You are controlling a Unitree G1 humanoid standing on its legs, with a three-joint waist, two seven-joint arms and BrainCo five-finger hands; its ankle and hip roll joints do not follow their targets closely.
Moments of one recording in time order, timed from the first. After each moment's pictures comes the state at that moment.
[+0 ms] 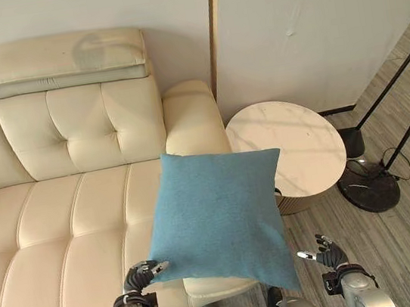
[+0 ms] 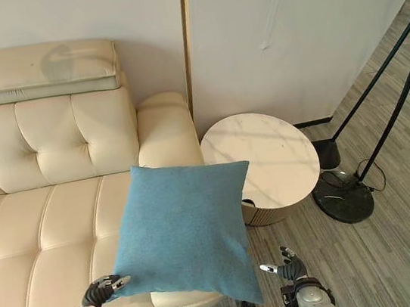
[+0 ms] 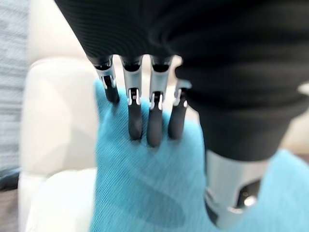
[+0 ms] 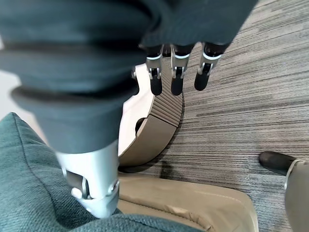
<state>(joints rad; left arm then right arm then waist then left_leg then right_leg) 0.08 0.37 -0.06 0.60 -0.29 0.07 0.15 0.05 -0.23 0.11 0.62 0.12 0.08 -0.14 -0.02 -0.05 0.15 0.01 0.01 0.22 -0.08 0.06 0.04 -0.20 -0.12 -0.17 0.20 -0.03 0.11</state>
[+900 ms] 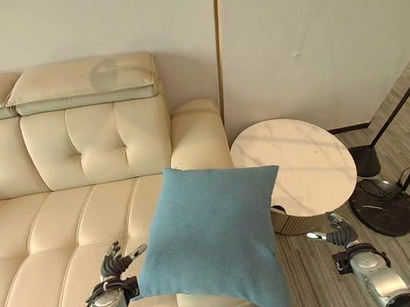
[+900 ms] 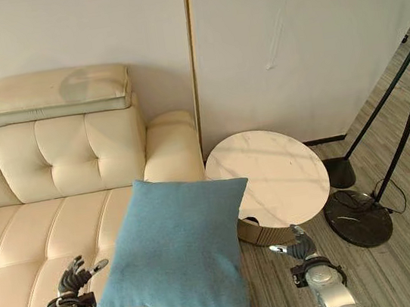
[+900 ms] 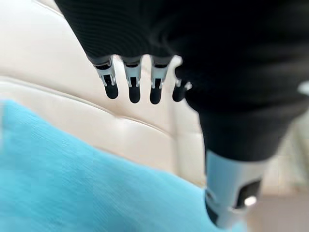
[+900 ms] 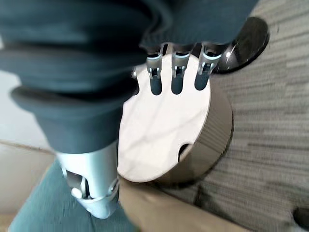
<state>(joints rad) -0.04 0.41 -0.01 0.79 -0.31 0.05 0.18 -0.03 -0.32 0.16 0.56 0.08 0.12 -0.18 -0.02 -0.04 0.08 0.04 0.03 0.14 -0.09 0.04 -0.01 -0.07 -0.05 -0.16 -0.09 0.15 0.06</state>
